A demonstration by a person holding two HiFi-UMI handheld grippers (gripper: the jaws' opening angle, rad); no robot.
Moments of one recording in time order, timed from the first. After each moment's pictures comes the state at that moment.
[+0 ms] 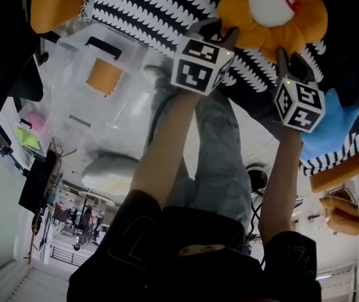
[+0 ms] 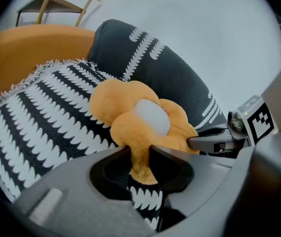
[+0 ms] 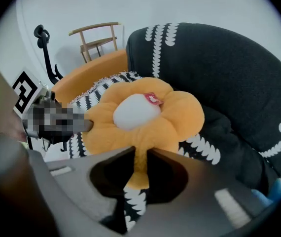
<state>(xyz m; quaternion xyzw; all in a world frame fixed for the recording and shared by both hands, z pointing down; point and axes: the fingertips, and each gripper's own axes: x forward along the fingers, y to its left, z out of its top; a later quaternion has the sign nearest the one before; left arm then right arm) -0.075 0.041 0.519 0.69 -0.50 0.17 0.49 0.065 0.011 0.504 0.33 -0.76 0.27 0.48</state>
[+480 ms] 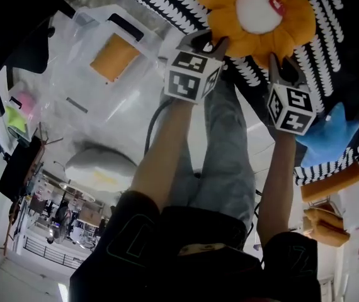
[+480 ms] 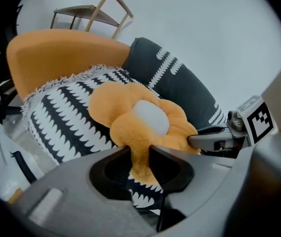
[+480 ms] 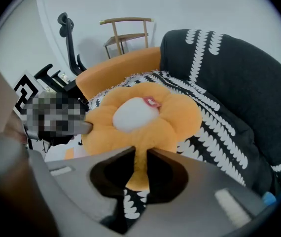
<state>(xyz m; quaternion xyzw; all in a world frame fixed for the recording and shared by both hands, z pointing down) -0.140 0.089 0.492 0.63 -0.57 0.14 0.51 -0.008 0.029 0.480 0.25 -0.80 0.24 0.49</state>
